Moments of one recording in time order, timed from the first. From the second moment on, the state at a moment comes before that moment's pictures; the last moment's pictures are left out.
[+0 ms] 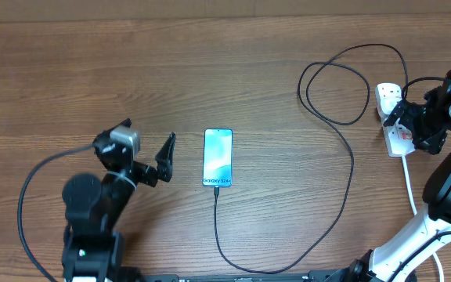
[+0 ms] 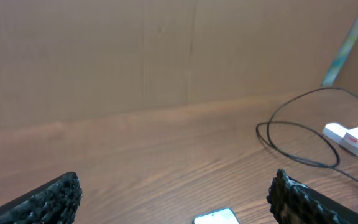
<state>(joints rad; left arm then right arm) -0.03 0.61 0.41 0.09 0.35 -0.05 -0.49 2.07 1.52 -0.94 -0.12 0.15</state>
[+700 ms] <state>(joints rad) -0.03 0.03 0.03 0.29 0.14 -0.19 -0.49 2.07 1.52 -0.94 -0.12 0.15</state>
